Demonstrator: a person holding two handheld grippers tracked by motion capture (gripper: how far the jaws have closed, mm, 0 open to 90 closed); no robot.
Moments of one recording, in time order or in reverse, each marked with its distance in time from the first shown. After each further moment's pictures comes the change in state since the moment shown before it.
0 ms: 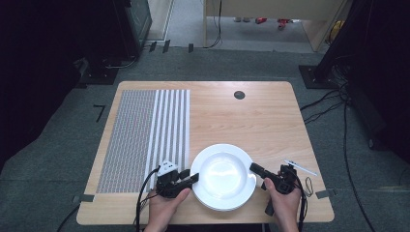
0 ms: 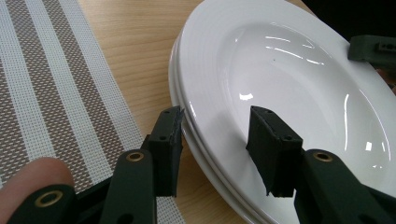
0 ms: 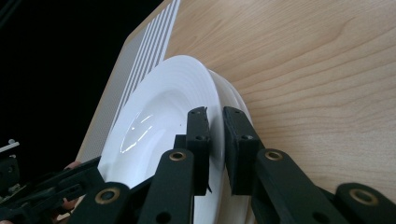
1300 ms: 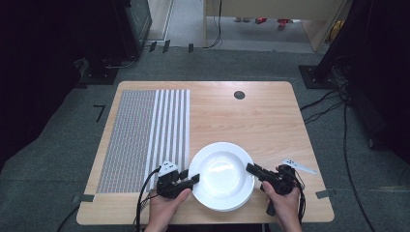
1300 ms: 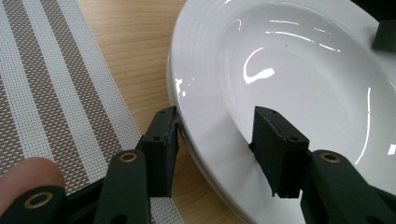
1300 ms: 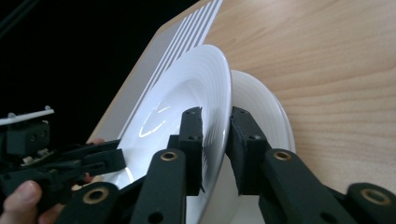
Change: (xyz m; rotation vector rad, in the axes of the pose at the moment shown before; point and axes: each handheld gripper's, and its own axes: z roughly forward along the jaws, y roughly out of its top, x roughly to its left) left arm 0.000 -0.001 0.001 0.006 -0.002 0.003; right arm 0.012 0.001 -0.004 0.002 0.105 -0.180
